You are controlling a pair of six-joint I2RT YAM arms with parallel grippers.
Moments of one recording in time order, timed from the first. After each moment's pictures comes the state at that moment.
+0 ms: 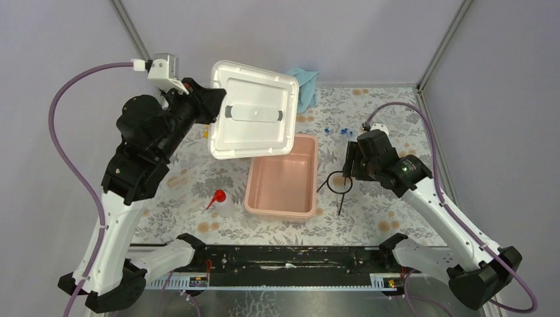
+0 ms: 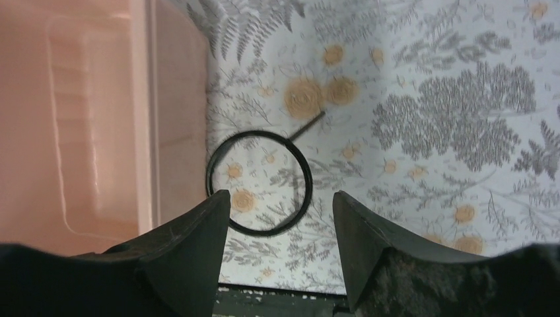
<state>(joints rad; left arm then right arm) -0.46 1.03 1.60 -0.55 -0.07 -0.35 0.55 1.05 1.07 -0.89 0.23 0.55</state>
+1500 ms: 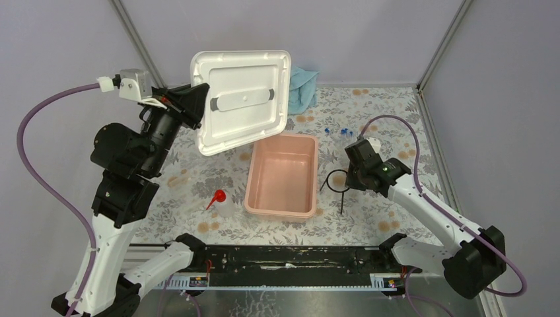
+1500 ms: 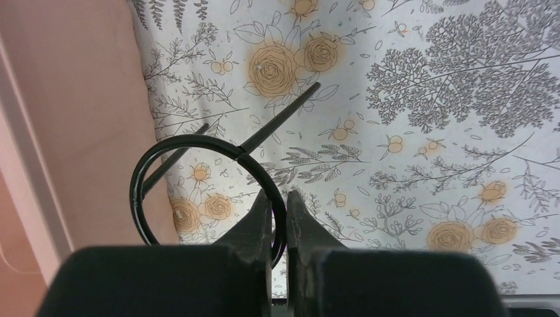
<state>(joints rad) -0.46 0.87 1.46 -0.30 -0.09 -0.25 0.56 1.12 0.86 -0.80 0.25 0.69</state>
